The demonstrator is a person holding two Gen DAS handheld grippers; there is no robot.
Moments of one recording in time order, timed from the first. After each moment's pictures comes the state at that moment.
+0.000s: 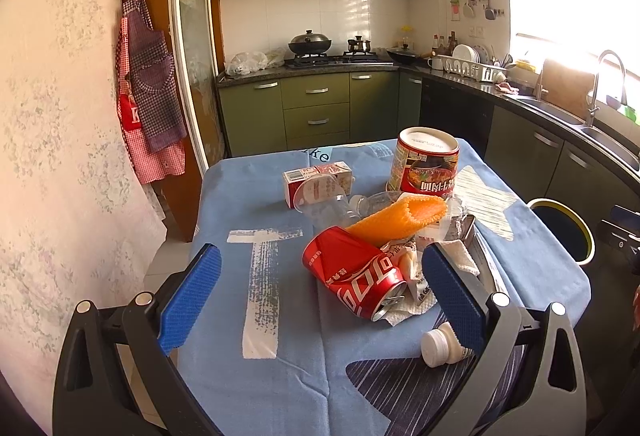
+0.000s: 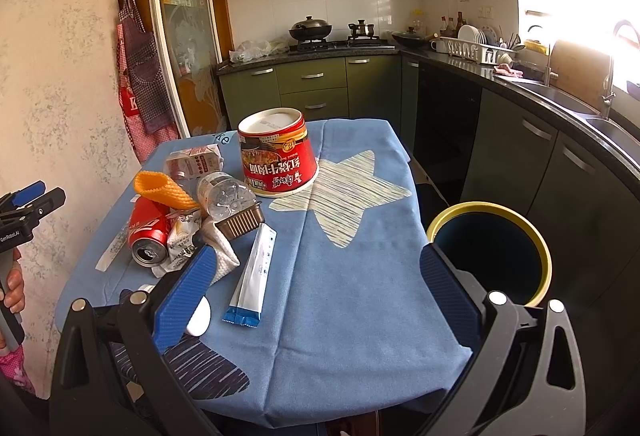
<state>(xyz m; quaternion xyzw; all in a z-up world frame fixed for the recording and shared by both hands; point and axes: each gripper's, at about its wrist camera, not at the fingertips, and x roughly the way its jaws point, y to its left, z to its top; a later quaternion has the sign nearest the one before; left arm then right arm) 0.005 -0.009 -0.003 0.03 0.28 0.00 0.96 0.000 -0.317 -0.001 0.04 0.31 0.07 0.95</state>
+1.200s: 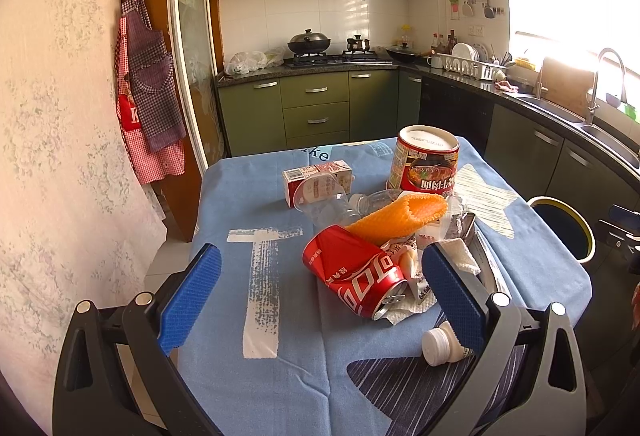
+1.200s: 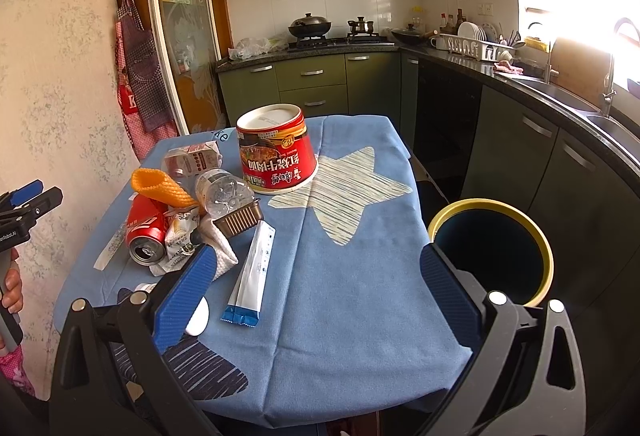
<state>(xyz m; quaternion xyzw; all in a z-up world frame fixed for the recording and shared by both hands) 0.006 -0.009 -0.004 0.03 0.28 0.00 0.96 0.004 -0.316 -0.003 0.05 0.31 0.07 0.95</state>
